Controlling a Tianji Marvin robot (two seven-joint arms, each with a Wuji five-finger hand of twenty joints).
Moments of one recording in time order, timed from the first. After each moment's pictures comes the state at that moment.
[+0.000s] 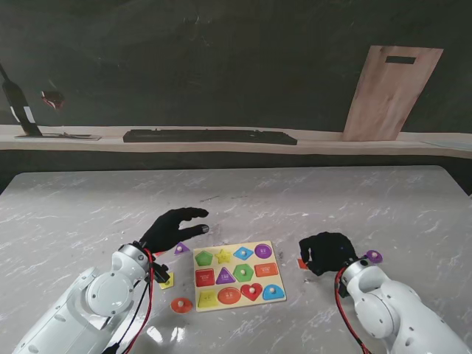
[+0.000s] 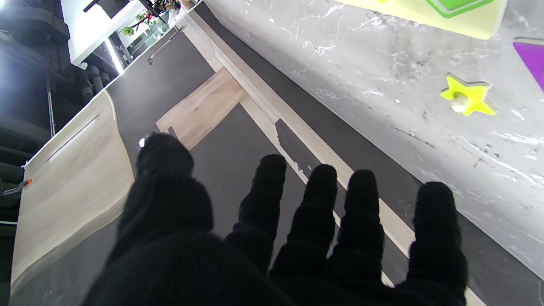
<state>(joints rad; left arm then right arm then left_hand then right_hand) 1.50 -1.14 -1.17 -1.53 0.35 -0.18 0.01 -1.55 -1.03 1.24 -1.45 -1.01 -0.15 -0.11 0.86 -0.18 -0.03 -0.10 0.61 0.18 0.27 0.35 0.57 0.29 0.25 0.41 0.39 0.28 0.36 0.57 0.07 0.54 0.80 0.46 0.51 -0.86 1.23 -0.33 0.82 -0.25 1.19 0.08 1.17 -0.07 0.83 0.30 1.10 0.00 0.90 0.67 0.60 0.21 1.20 0.56</state>
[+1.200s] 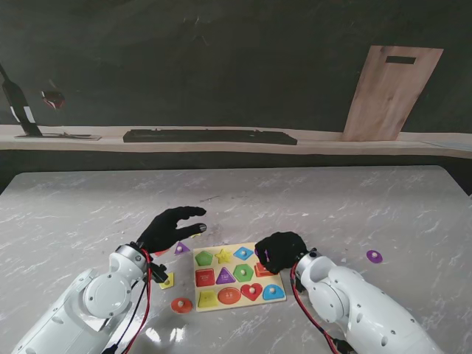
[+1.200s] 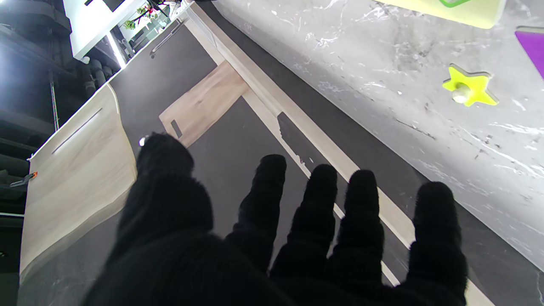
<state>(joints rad) 1.52 -1.14 -1.18 -1.54 0.35 -0.20 0.03 -1.29 -1.07 0.86 -1.28 -0.91 -0.08 -0.11 0.86 -0.18 -0.03 -0.10 0.61 0.18 0.27 0.35 0.57 0.29 0.25 0.41 0.39 0.28 0.36 0.57 0.07 0.54 0.80 0.46 0.52 -0.85 1.22 -0.33 0.82 -0.24 1.19 0.09 1.17 -0.05 0.83 0.30 1.10 0.01 0.91 0.66 0.60 0.22 1.22 0.54</state>
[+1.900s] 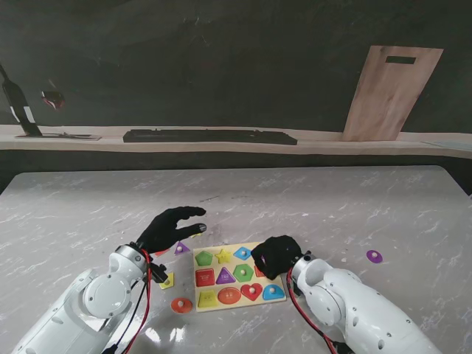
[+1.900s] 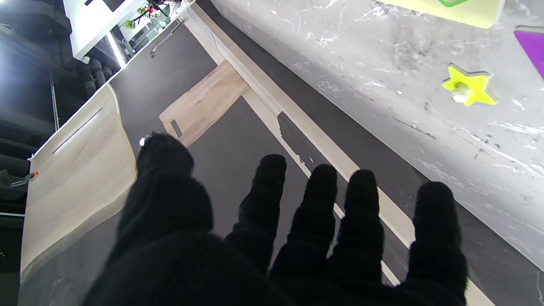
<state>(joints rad) 1.52 -1.14 -1.18 -1.53 0.35 -0.20 0.03 -1.28 -1.07 0.82 -1.29 -0.97 -0.09 -0.09 0.86 -0.18 -0.03 -0.10 0.61 0.18 0.27 0.35 0.57 0.29 0.25 0.41 0.39 0.28 0.36 0.57 0.07 0.54 0.80 0.46 0.53 -0.84 1.22 -0.33 0.84 -0.24 1.19 0.11 1.17 -0.05 0.90 0.33 1.10 0.01 0.91 0.66 0.60 0.22 1.23 0.53</state>
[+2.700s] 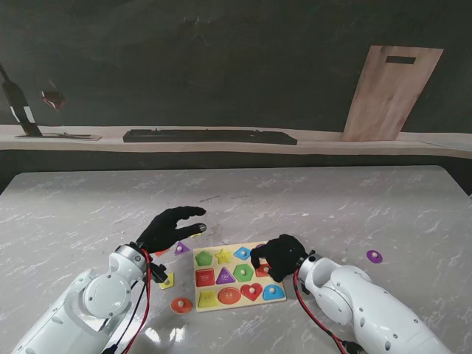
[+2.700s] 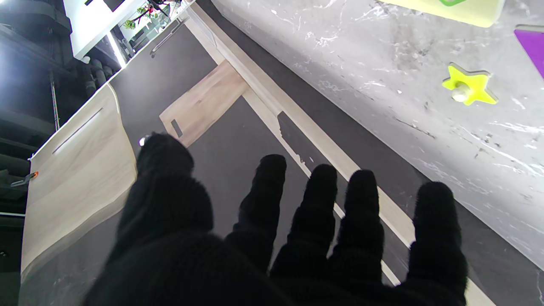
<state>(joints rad) 1.52 -1.14 -1.18 -1.53 0.35 -0.20 0.03 -1.29 -1.03 0.85 -1.29 -1.09 -0.20 -0.11 0.86 -0.18 -0.03 -0.10 0.61 0.18 0.27 0.35 0.57 0.29 0.25 0.41 0.39 0.28 0.36 0.57 0.07 0.54 0.80 0.46 0.55 -0.83 1.22 -0.31 0.51 -0.35 0.99 0.32 1.01 -0.09 0.94 0.39 1.02 0.00 0.94 0.68 0.53 0.22 1.23 0.53</state>
